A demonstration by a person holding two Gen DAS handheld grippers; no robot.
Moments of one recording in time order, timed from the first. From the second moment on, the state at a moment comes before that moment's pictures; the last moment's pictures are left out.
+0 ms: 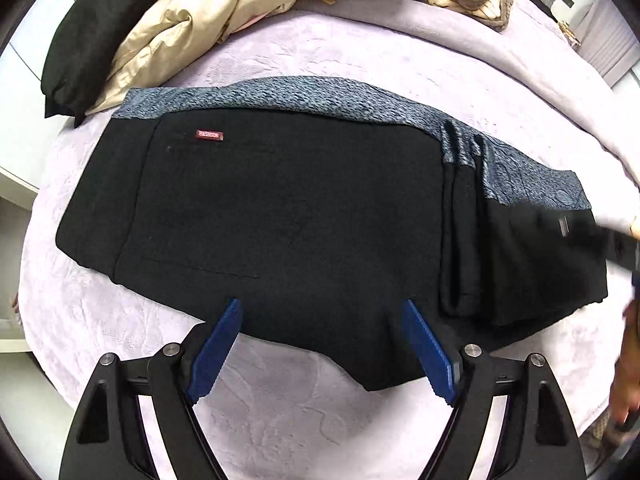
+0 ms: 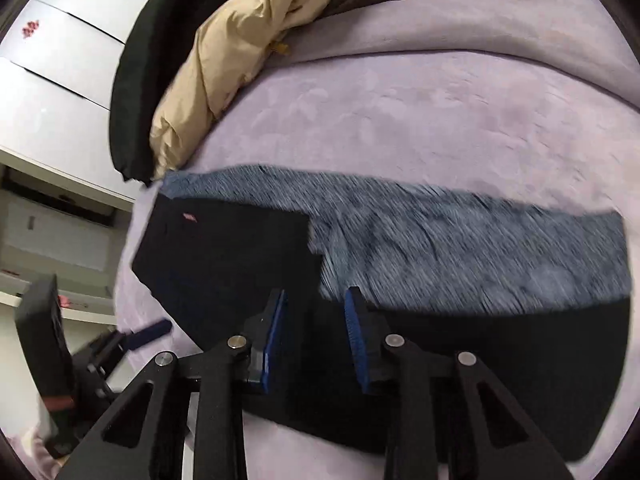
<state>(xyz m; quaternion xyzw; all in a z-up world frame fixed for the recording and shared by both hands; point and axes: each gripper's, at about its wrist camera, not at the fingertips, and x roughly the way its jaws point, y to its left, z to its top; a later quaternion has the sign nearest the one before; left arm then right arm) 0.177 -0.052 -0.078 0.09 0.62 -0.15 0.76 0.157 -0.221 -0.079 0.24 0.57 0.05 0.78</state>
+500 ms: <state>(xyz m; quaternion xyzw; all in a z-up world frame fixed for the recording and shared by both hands) 0.171 -0.015 -0.080 0.10 0.63 -0.13 0.76 0.085 -0.130 -0.079 -0.11 0.55 0.00 0.83</state>
